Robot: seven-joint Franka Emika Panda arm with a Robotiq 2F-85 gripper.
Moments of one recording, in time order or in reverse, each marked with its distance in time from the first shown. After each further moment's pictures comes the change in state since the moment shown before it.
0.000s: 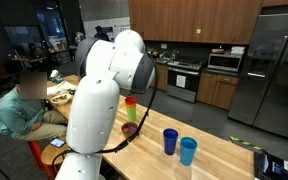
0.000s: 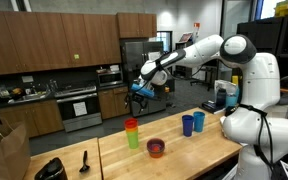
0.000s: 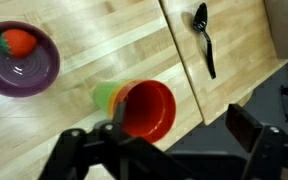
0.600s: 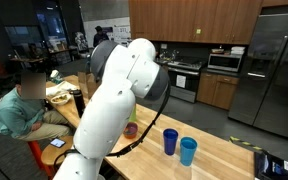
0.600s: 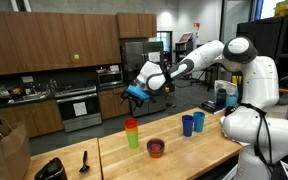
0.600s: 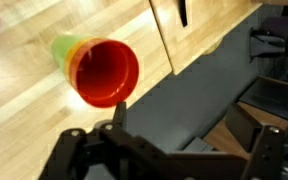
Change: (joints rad) arm -0.109 0.168 0.184 -0.092 -0.626 0.333 0.497
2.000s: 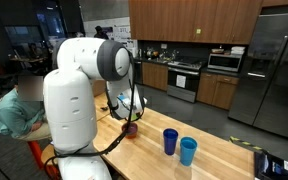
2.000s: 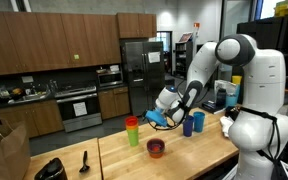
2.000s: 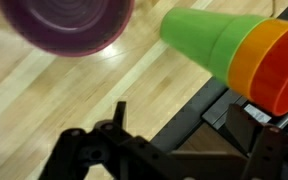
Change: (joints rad) arm 0.711 -0.414 -1.020 -0.449 -0.219 0.583 0.412
